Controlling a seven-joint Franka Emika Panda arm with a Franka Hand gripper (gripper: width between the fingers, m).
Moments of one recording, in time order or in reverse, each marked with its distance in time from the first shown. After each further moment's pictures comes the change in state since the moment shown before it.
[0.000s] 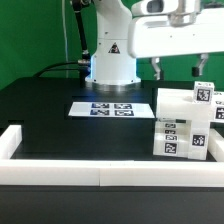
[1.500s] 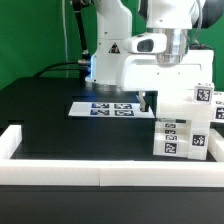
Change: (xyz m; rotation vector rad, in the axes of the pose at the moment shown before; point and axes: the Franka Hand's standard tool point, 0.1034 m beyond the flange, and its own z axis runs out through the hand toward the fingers) arm -0.010 0.016 0.065 -0.077 -0.020 -0.023
